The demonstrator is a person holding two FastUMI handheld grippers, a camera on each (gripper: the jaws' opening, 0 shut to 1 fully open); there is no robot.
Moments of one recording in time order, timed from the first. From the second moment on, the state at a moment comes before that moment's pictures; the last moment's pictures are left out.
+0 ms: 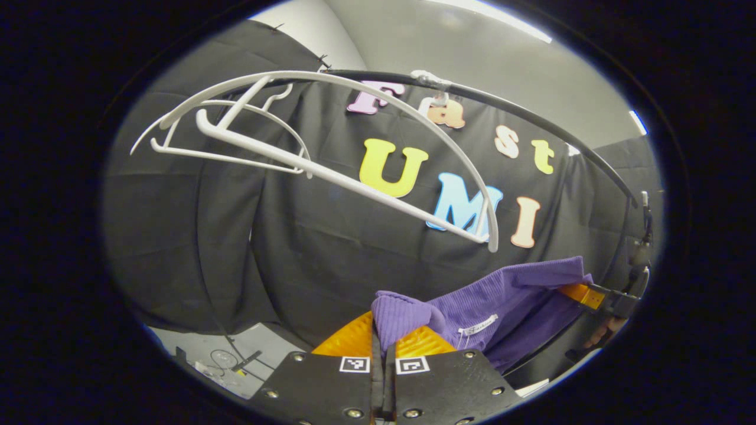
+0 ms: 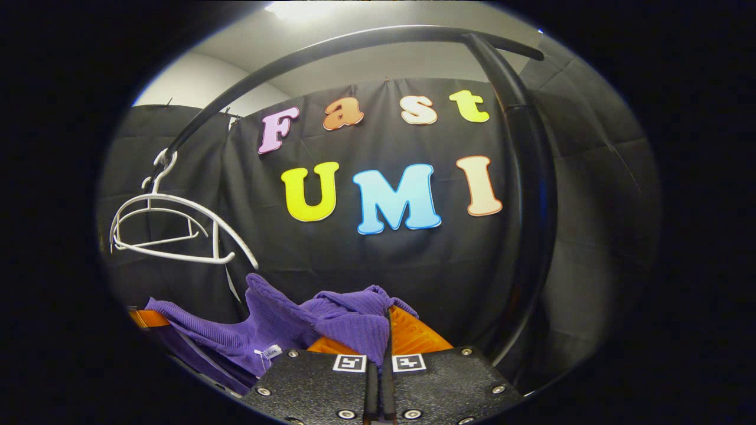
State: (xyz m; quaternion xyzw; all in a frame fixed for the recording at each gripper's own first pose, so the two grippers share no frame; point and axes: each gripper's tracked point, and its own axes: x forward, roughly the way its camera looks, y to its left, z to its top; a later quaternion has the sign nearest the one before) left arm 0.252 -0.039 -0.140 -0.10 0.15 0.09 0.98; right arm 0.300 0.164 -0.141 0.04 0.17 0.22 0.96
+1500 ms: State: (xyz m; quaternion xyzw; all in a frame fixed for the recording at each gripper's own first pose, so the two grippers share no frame) left arm 0.032 0.076 -0.268 -0.11 0.30 -0.03 0.95; right arm -0.010 0.213 -0.250 0.05 0.37 0.15 0.92
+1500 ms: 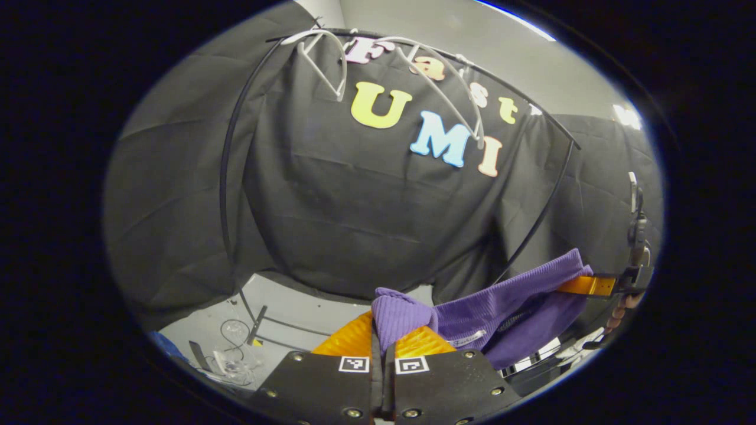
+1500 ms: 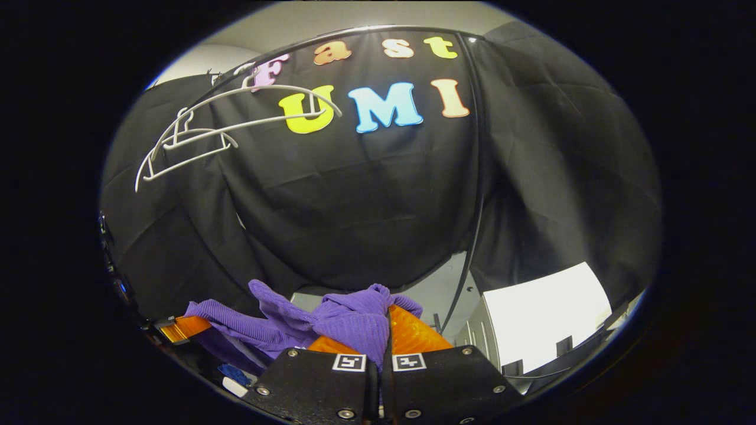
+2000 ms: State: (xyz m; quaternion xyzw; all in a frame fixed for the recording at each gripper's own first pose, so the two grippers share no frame) left arm -0.003 0.058 -0.360 -0.11 0.38 0.00 0.92; right arm -0.040 0.248 -0.348 0.06 0.46 0.21 0.86
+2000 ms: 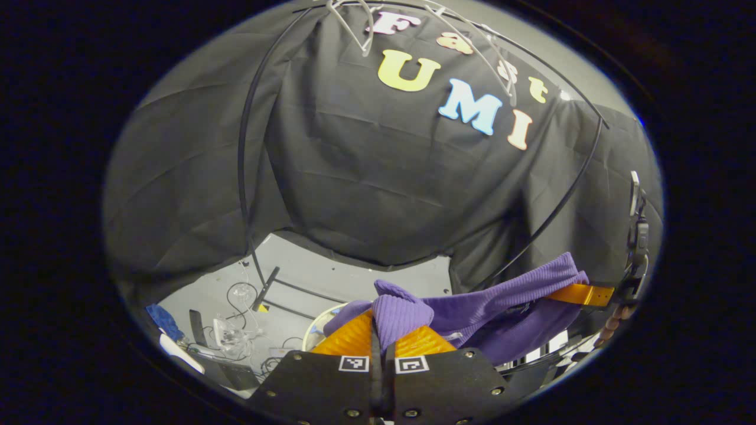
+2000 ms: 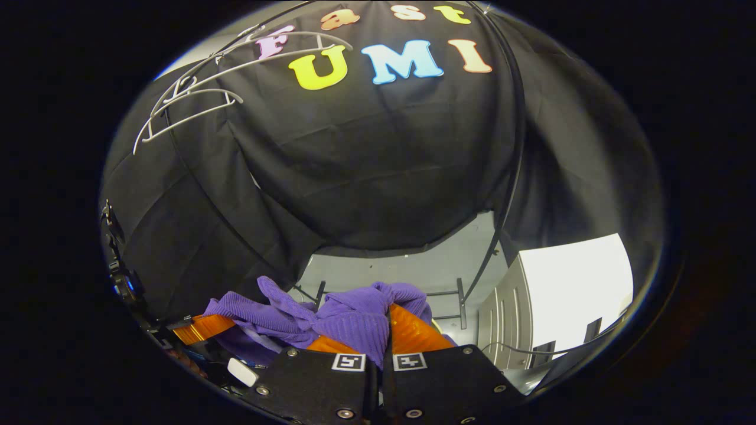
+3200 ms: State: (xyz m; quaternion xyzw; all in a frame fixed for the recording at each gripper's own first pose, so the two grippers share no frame) left arm 0.003 0.024 -0.452 -0.04 0.44 -0.11 0.89; right arm -0.092 0.231 -0.423 0.02 0.54 0.13 0.83
